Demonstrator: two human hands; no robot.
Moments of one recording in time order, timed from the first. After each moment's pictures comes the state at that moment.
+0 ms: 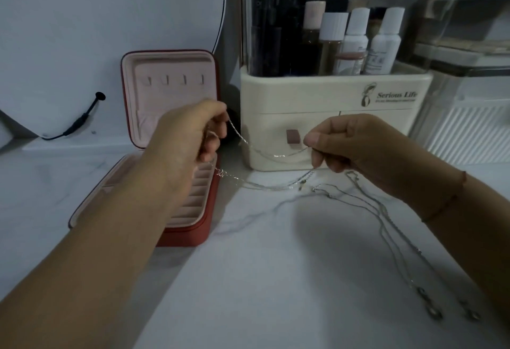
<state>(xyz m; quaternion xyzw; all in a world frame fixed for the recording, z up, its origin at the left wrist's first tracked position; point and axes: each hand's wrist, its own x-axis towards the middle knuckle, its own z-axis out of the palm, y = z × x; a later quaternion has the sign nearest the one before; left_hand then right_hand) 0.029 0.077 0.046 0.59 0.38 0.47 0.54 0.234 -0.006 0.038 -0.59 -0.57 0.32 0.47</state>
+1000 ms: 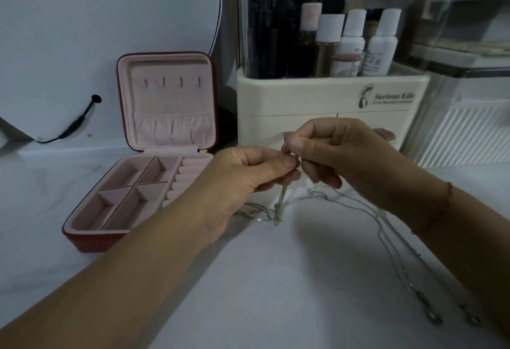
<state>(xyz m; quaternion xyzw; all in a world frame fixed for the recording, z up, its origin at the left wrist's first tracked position) 0.055 0.042 0.021 0.67 0.31 0.32 0.59 0.221 -0.008 0.035 -0.50 -0.64 0.32 0.48</state>
